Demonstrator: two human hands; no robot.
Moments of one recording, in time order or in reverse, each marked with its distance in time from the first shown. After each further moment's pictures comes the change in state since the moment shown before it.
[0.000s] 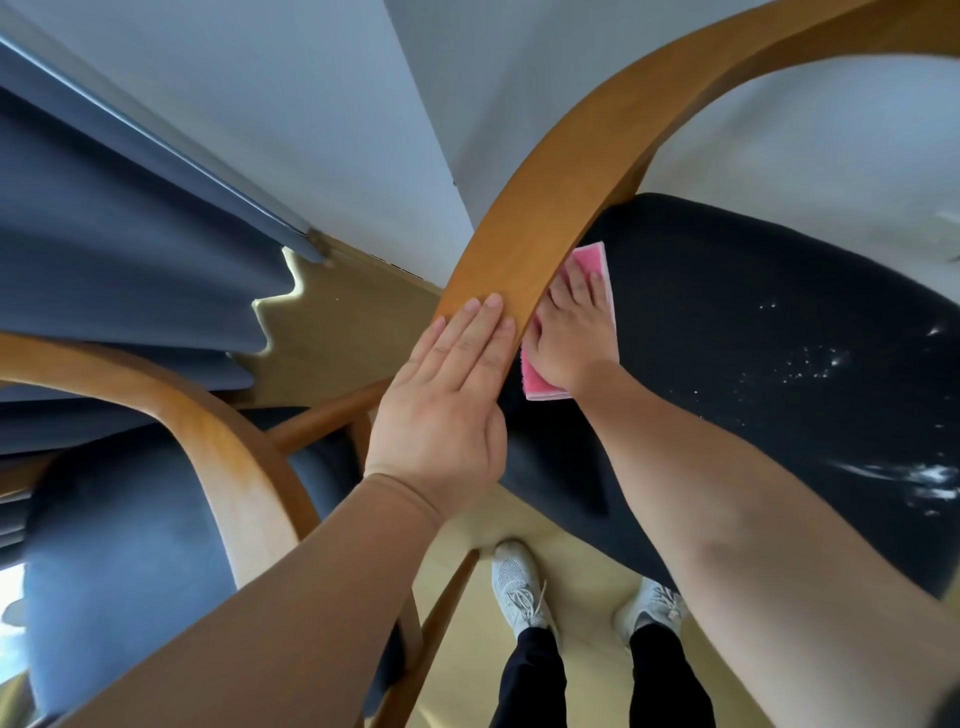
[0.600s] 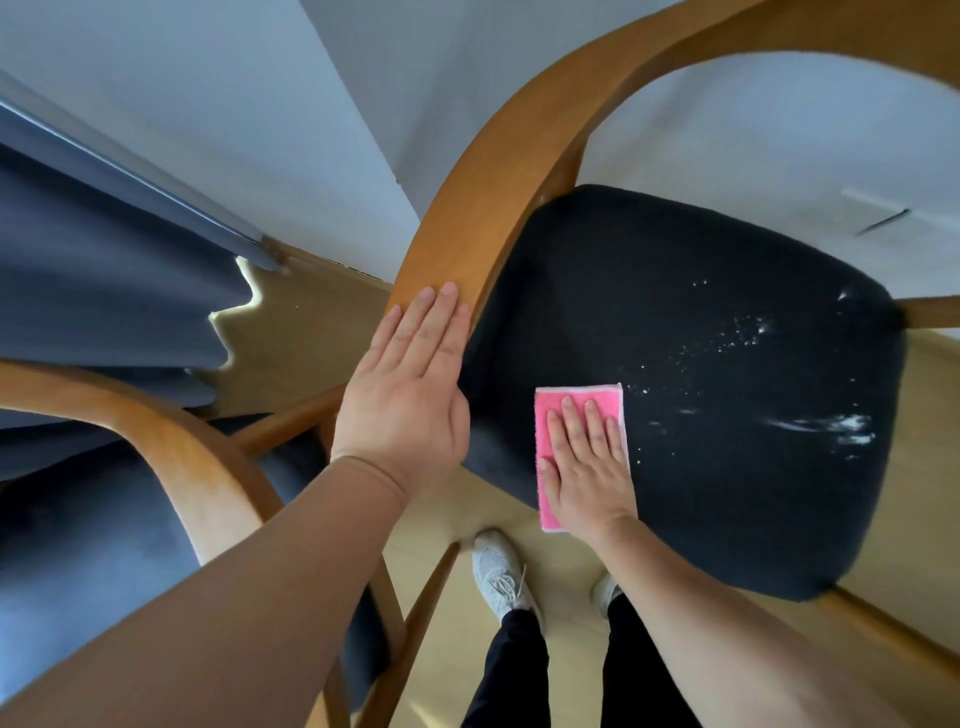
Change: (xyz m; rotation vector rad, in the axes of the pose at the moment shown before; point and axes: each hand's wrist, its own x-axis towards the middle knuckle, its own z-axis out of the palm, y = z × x) left_hand 0.001 0.007 -0.004 0.143 -0.091 0.034; right_hand -0.193 0.007 0.062 0.078 -0.065 0.125
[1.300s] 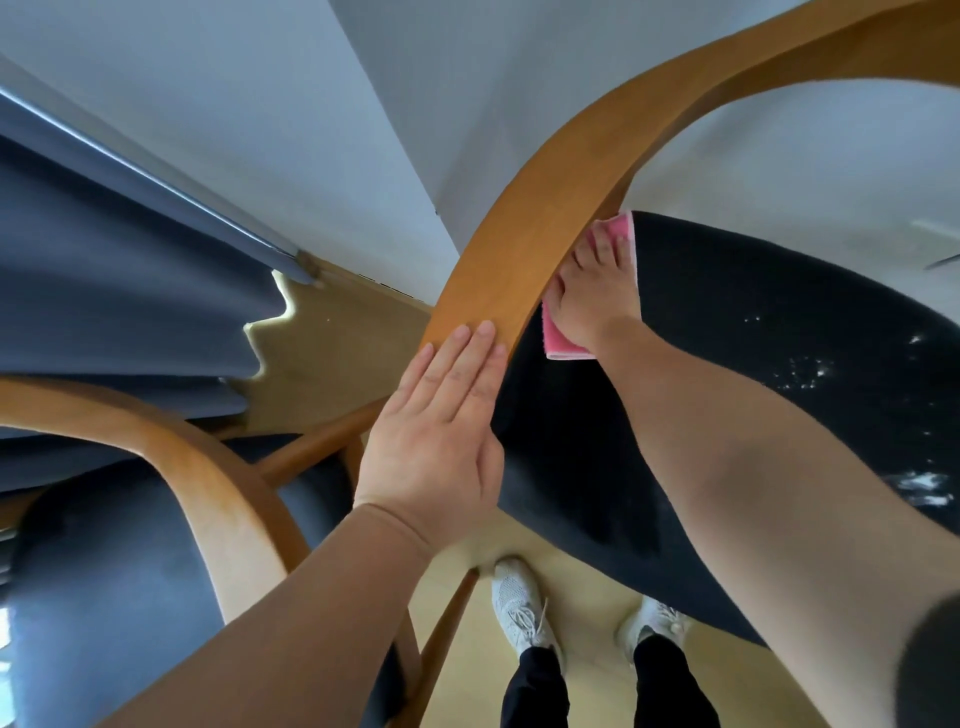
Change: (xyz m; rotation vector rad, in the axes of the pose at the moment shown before) left_hand 0.002 -0.005 0.003 -0.090 0.060 -0.005; right_hand 0.241 0.005 -0.103 -0.097 0.052 -0.012
